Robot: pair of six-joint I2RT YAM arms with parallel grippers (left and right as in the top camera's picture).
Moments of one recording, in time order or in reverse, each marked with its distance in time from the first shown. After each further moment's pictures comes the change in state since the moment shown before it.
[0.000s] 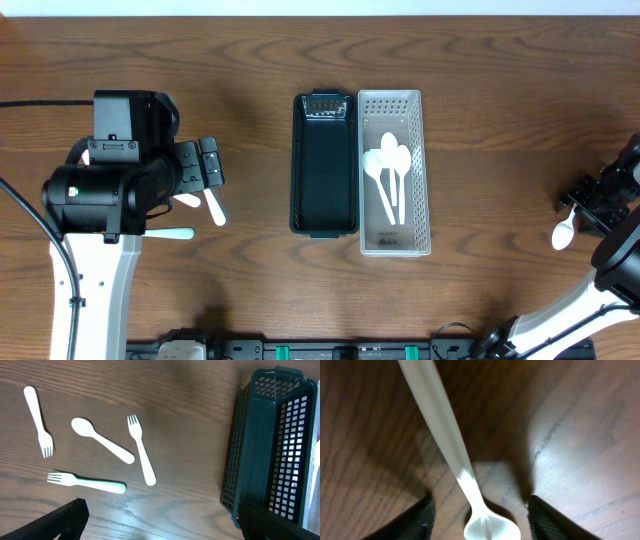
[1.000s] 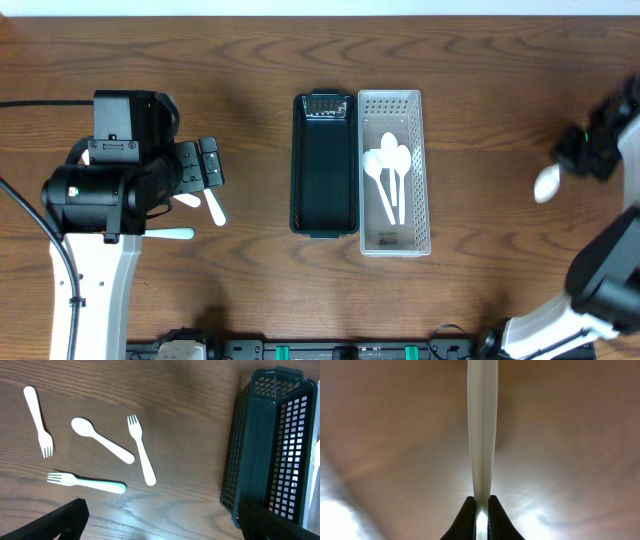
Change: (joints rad) left arm 0.000 0.000 0.000 0.000 0.000 0.000; right arm 0.289 -0.243 0.204 -0.101 -0.089 -0.006
